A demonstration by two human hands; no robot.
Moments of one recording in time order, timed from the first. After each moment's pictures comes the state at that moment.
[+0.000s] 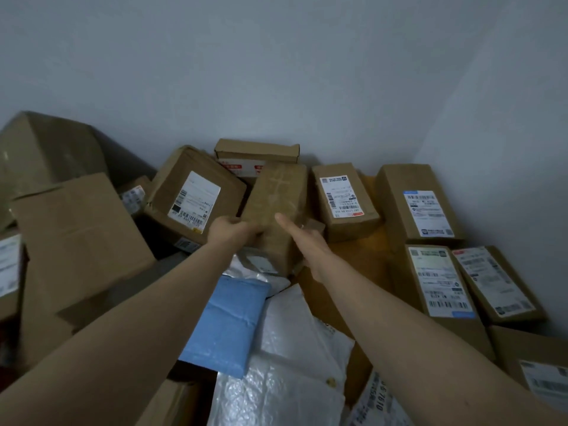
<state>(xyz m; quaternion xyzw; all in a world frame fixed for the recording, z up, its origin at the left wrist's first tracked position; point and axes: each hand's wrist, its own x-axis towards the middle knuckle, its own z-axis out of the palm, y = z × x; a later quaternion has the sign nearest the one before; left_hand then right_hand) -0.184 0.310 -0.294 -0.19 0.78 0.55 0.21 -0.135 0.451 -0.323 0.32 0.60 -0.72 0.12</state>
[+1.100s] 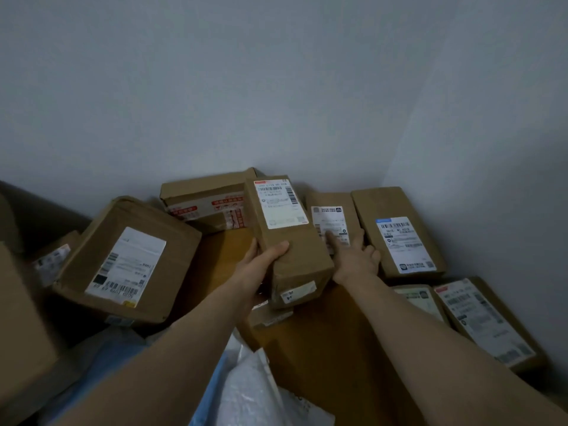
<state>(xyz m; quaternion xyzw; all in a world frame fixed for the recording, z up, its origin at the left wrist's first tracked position) -0.207 0.420 -0.324 -0.10 0.65 0.64 0.39 -0.169 0.608 -0.357 0.27 0.94 -0.09 0.19</state>
